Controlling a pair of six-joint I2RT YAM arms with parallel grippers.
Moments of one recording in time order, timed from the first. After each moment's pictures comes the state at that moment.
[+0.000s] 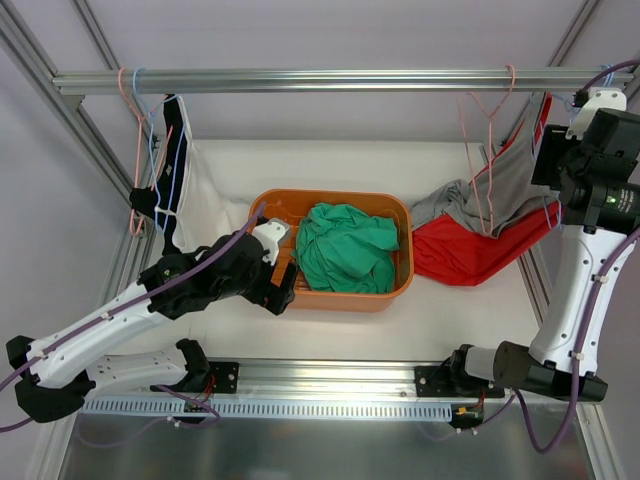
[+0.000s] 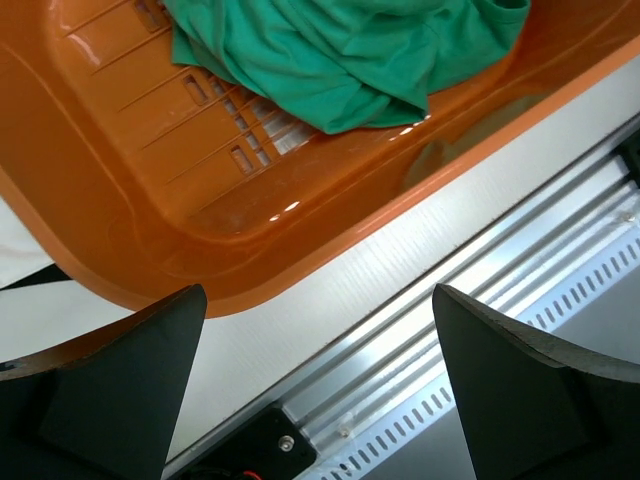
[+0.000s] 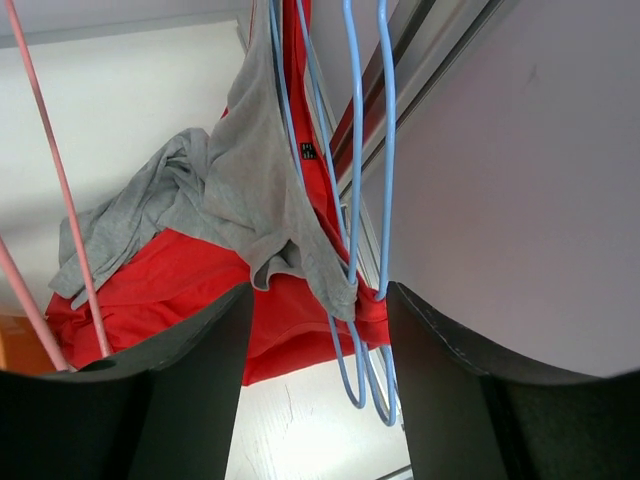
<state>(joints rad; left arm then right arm) -1.00 0.92 1.07 -0.93 -0.16 -0.37 -0.23 1.29 1.90 -1.09 0.15 -0.16</state>
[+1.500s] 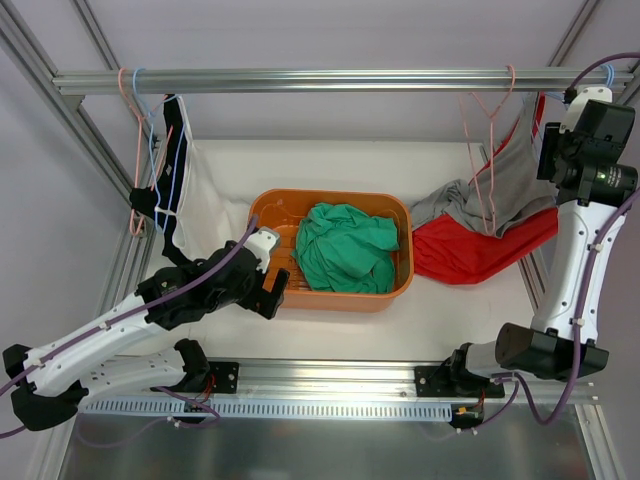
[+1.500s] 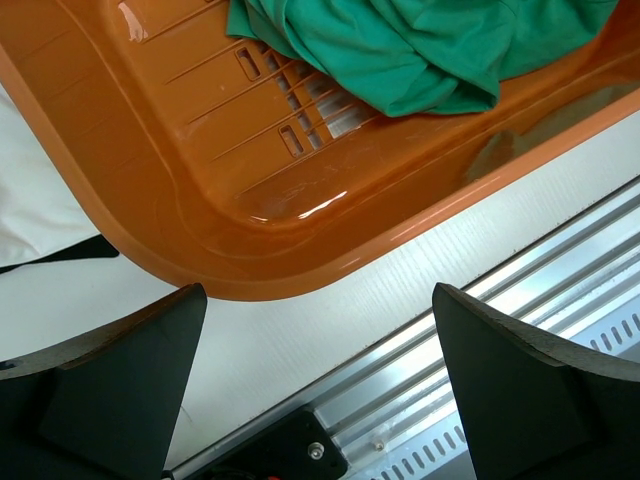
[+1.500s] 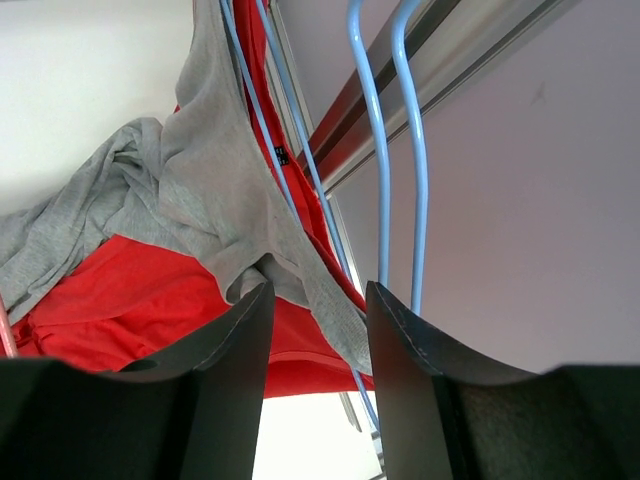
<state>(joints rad) -1.00 0.83 0.94 -0.91 -0.27 -0.36 -0.26 1.39 1.87 -1.01 0.19 -0.23</state>
